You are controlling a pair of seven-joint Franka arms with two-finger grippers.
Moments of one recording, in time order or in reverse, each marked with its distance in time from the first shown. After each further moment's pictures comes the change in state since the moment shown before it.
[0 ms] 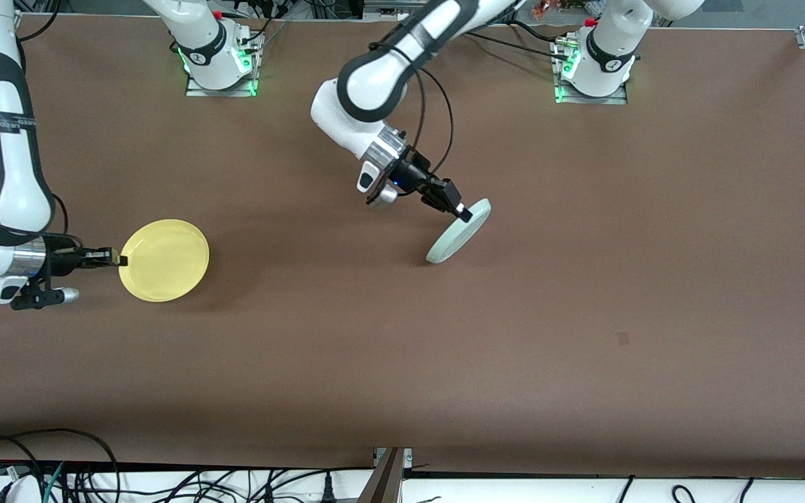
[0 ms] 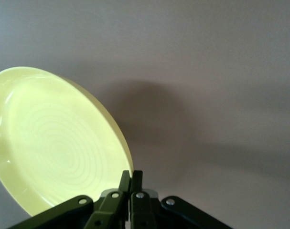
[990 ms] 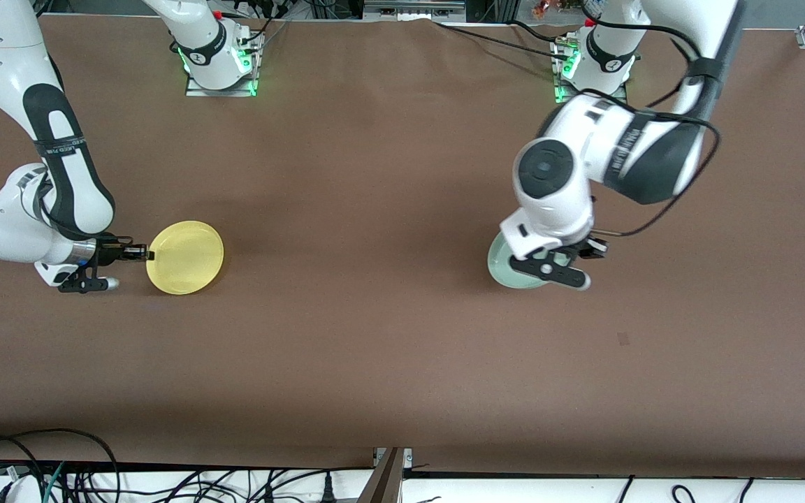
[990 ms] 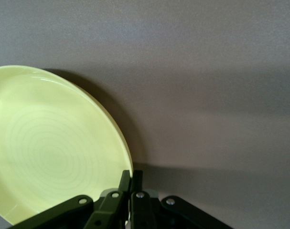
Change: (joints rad) left arm 0.856 -0.356 -0.420 -0.173 -0.443 0.269 0.321; right arm 0.002 0.049 0.004 -0.313 0.000 0.404 0.005
